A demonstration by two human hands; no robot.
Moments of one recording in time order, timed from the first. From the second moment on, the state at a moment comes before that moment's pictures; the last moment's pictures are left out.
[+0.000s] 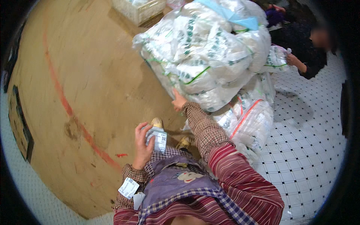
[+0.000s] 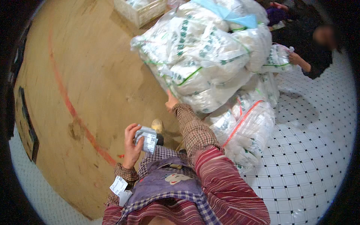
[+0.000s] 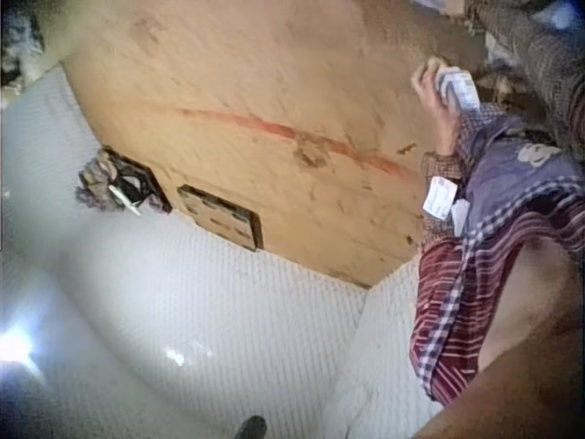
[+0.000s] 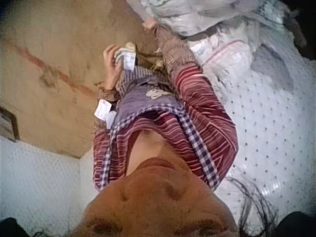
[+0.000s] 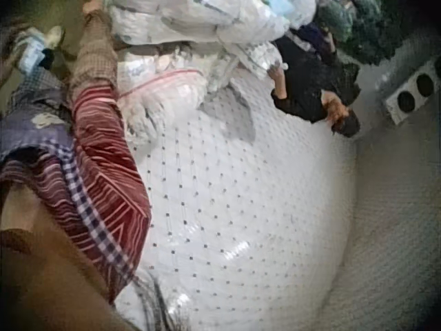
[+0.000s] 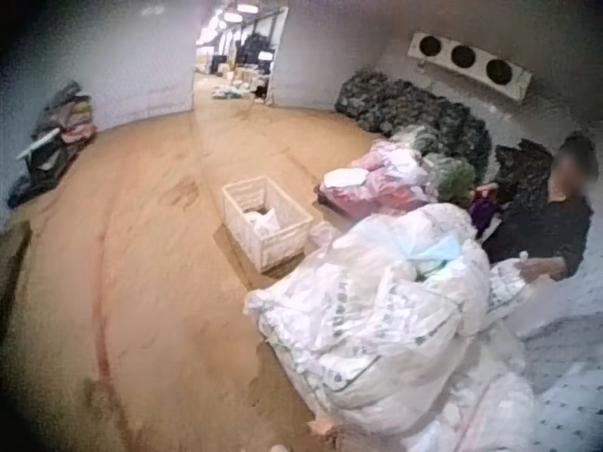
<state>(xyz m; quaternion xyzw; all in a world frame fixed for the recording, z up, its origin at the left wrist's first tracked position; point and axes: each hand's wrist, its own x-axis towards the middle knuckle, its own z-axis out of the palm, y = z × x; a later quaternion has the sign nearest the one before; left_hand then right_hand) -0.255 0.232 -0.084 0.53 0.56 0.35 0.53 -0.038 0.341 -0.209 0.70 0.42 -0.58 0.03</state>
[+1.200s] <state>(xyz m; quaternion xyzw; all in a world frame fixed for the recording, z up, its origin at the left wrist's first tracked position) -0.021 0.211 0.091 0.55 0.17 0.13 0.81 0.140 0.122 0.097 0.58 0.19 -0.42 -0.68</state>
